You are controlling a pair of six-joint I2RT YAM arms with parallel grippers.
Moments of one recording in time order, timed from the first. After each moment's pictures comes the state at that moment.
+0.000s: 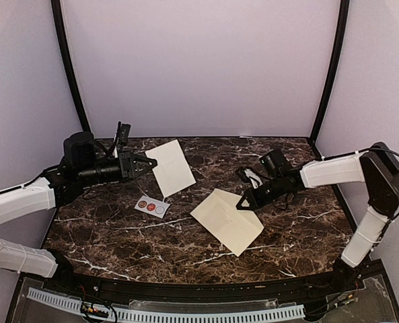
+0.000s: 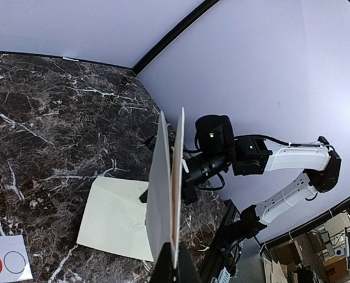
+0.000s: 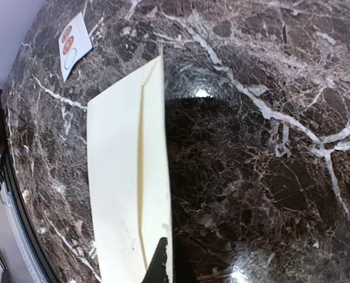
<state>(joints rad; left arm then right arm) -0.55 1.11 0.73 0.17 0.54 -0.71 0.58 1.74 0.96 -0.26 -0.54 0.08</state>
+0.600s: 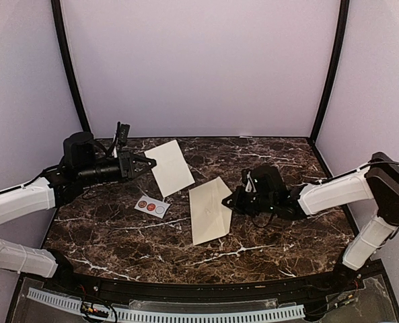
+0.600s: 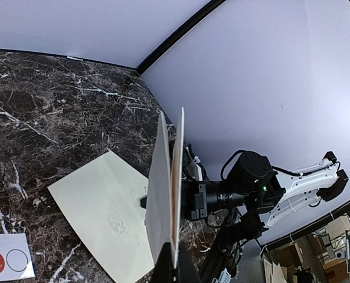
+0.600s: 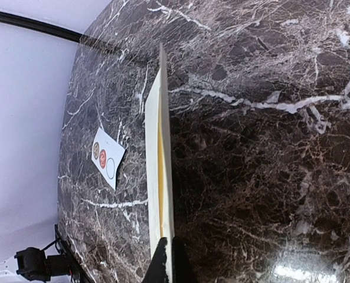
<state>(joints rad) -0.54 1.11 0.73 0.16 0.54 -0.71 0.84 1.59 0.73 0.26 -0.11 0.98</state>
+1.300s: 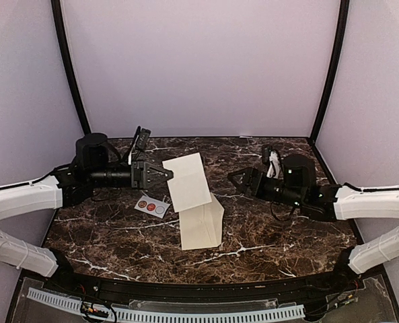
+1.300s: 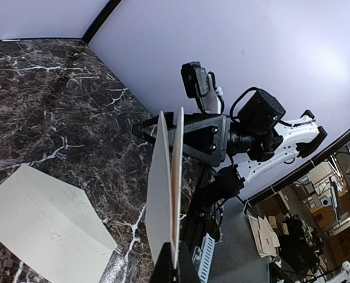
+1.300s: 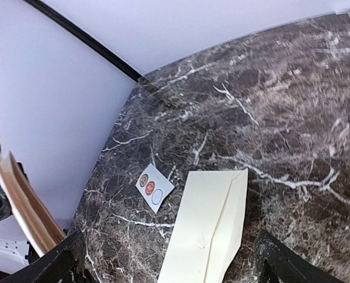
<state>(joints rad) -0.65 1.17 0.76 0.19 0.65 -0.65 0.84 1.26 0.64 0.28 0.01 0.80</state>
